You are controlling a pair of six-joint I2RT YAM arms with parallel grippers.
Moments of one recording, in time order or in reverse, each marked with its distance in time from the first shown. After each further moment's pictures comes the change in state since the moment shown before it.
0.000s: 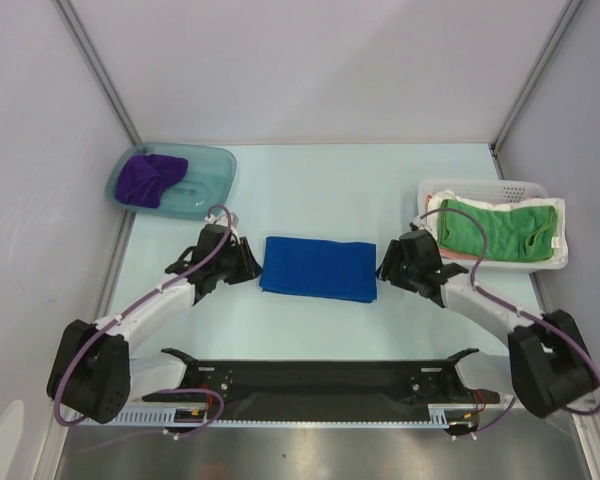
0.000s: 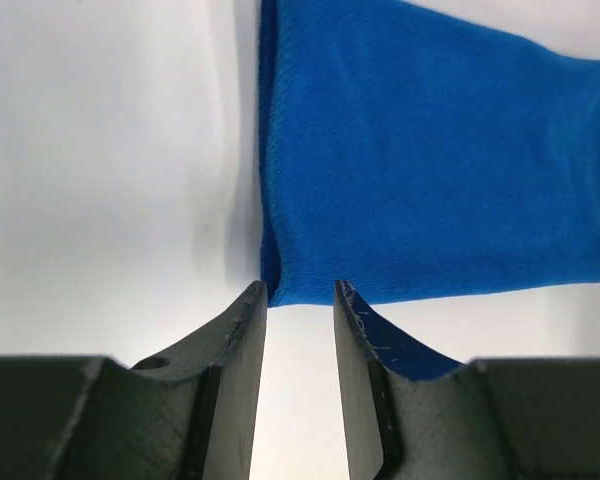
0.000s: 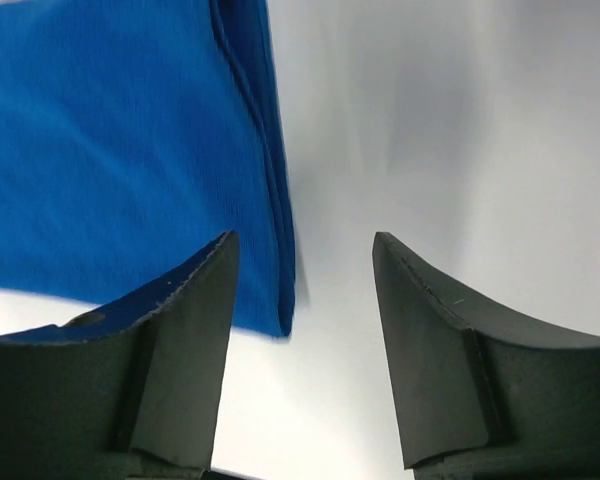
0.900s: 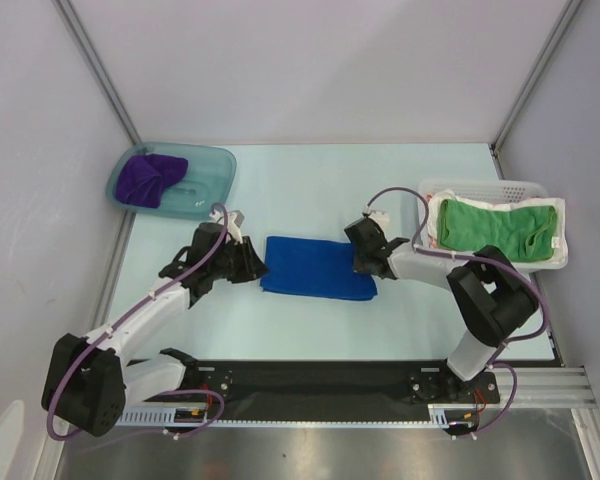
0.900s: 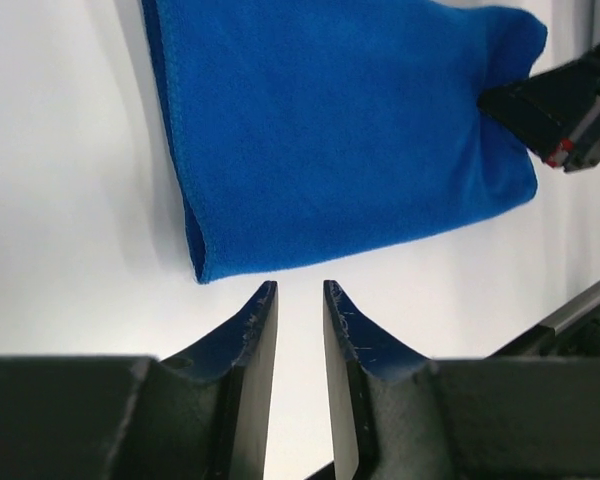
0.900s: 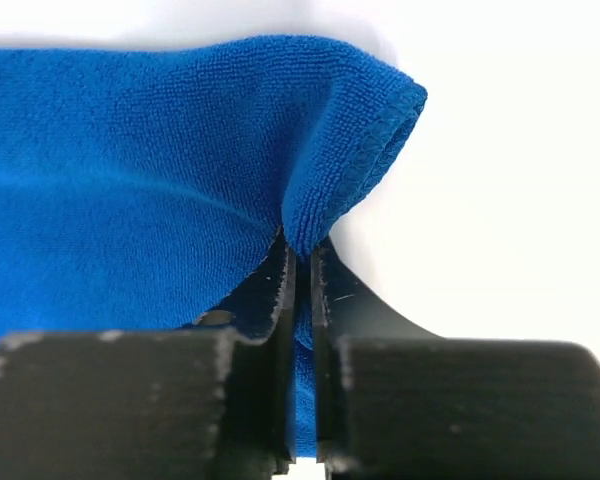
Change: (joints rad) left arm 0.000 -0.070 0.019 -0.008 0.163 0.045; right arm 0.197 0.475 0.319 0.019 0.253 -0.064
